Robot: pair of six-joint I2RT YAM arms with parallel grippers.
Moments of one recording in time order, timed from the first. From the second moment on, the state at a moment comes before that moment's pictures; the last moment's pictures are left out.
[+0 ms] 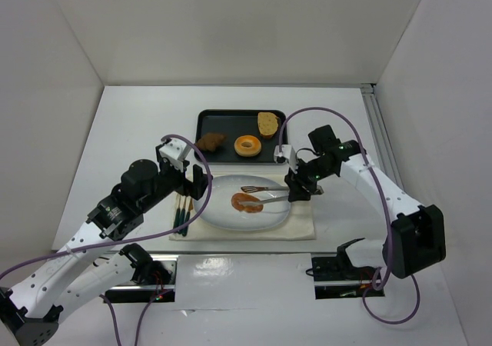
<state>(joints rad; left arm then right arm) -0.64 0.70 0.75 -0.33 -0.04 -0.13 0.34 1.31 0.99 -0.93 -0.67 -0.80</state>
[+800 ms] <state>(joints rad) -0.64 0.68 0.75 -0.33 -0.04 -0.13 0.08 0.92 0.91 -0.52 -0.46 -0.46</state>
